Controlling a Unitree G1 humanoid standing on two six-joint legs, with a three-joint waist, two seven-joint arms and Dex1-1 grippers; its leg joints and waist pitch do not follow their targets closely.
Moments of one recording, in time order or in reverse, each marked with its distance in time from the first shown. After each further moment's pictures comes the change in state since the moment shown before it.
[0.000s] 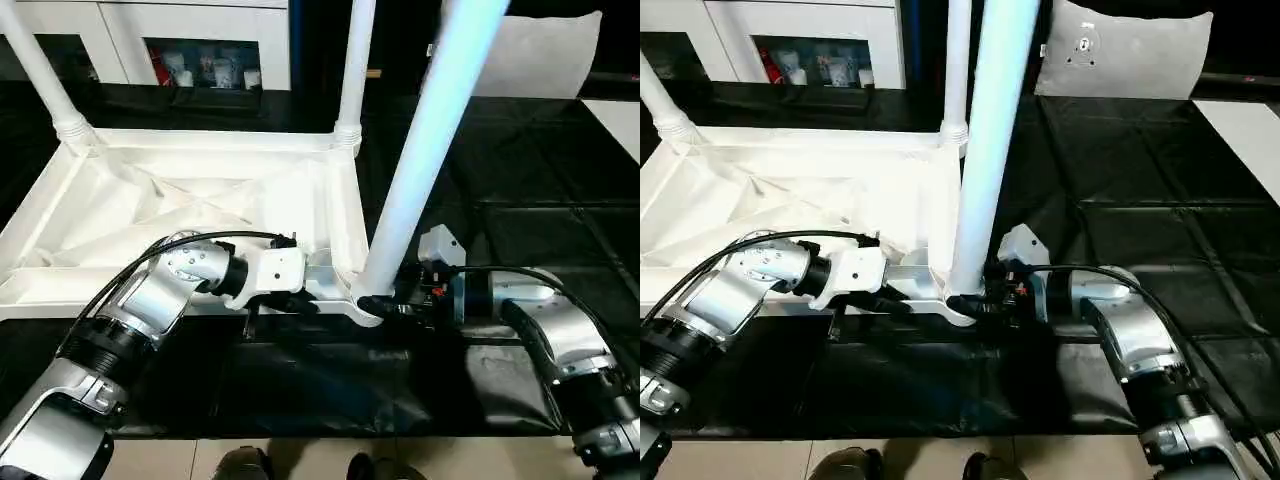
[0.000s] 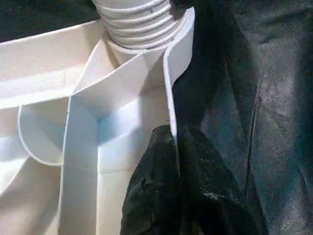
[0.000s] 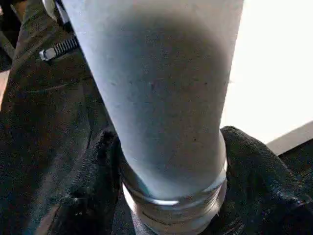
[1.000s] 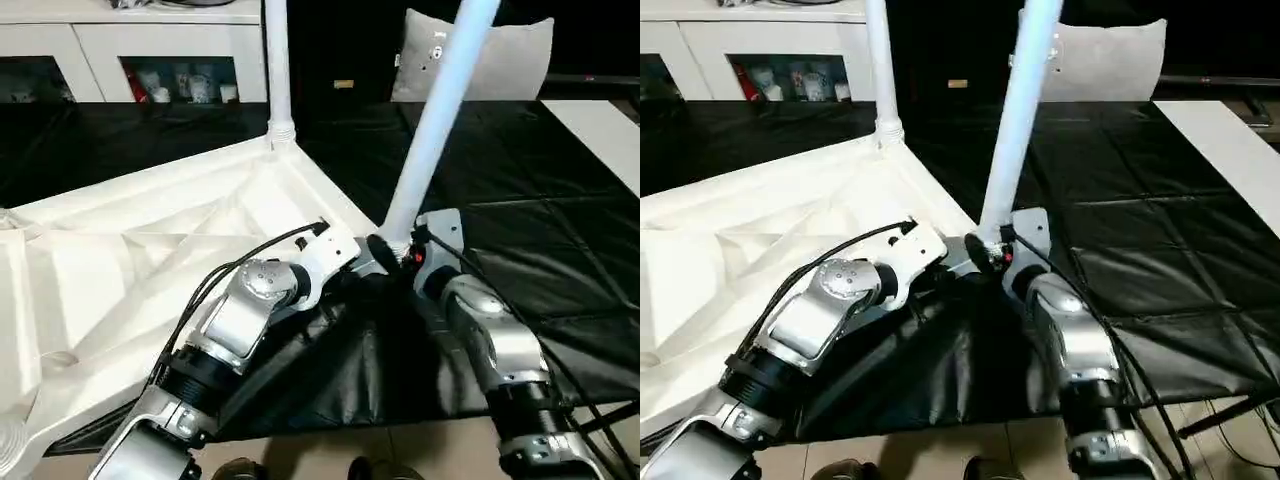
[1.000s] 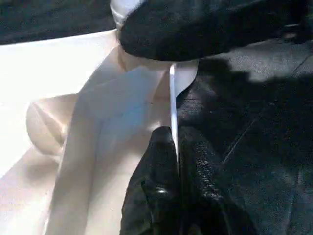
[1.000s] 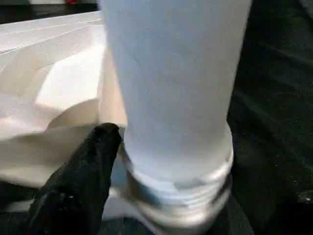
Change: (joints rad) left arm 0.061 -0.352 0.087 -0.069 0.098 0.448 0.571; right arm 0.018 0.330 -0.187 0.044 -0.104 0.060 -0.740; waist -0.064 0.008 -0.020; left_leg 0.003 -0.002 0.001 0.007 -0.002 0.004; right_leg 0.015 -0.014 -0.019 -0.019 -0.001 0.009
